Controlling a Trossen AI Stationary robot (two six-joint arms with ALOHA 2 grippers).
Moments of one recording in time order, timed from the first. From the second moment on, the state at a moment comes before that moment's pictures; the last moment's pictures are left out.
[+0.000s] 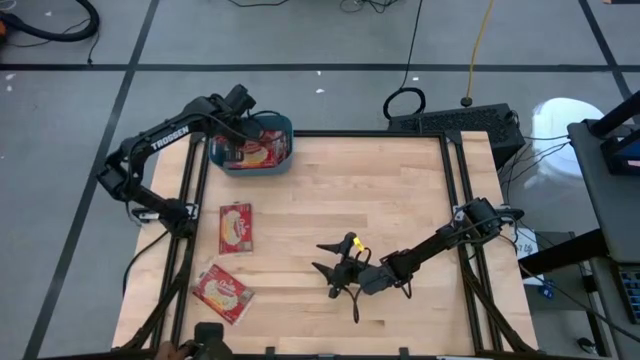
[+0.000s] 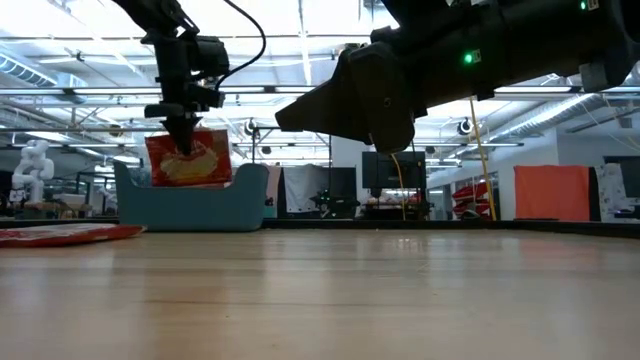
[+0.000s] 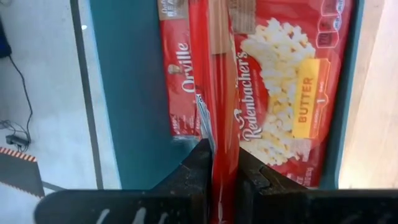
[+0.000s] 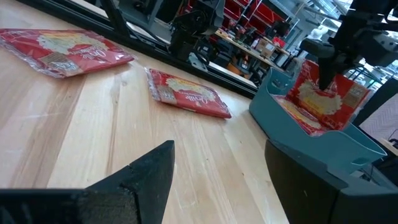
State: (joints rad) left arm 0.85 1.47 1.24 -0.99 -0.16 0.88; right arm 0.47 1.98 0.90 0.85 0.83 -0.30
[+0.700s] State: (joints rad) left arm 0.81 1.46 1.24 -1.05 -0.13 0.87; right arm 0.47 1.98 0.90 0.85 0.83 -0.30
